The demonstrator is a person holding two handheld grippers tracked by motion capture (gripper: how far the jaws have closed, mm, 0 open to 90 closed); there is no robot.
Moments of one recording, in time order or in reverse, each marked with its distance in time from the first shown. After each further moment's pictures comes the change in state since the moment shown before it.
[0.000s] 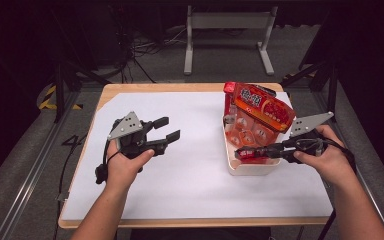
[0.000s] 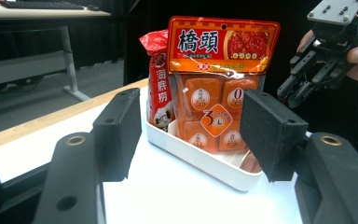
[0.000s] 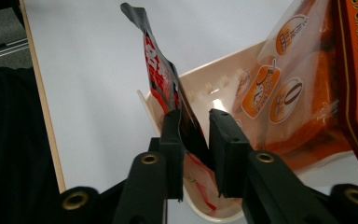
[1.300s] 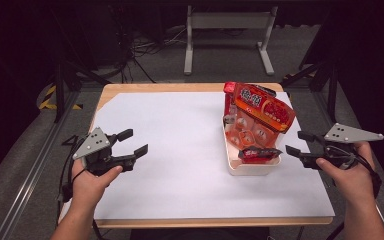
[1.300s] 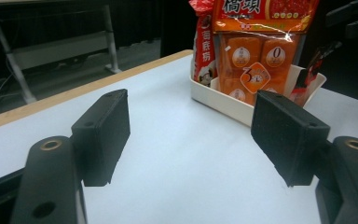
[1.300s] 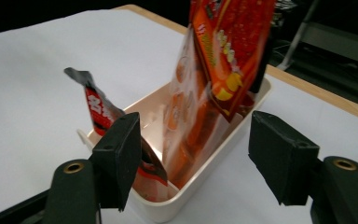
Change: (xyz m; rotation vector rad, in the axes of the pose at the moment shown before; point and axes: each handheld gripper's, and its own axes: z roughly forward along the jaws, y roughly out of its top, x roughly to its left) left arm 0.012 -0.028 -0.076 0.078 0.155 0.015; right arm 0.018 -0.041 -0.041 -0.296 -0.356 0.170
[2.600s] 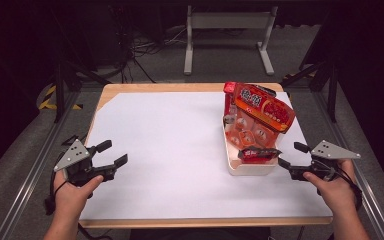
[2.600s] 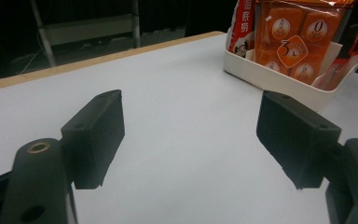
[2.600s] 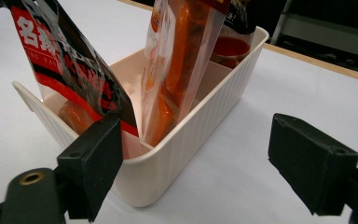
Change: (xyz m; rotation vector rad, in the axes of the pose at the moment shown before) left arm 0.027 -0.046 -0.029 0.027 0.082 -0.060; right arm 0.000 -0.066 0.036 -0.027 -0.068 0.041
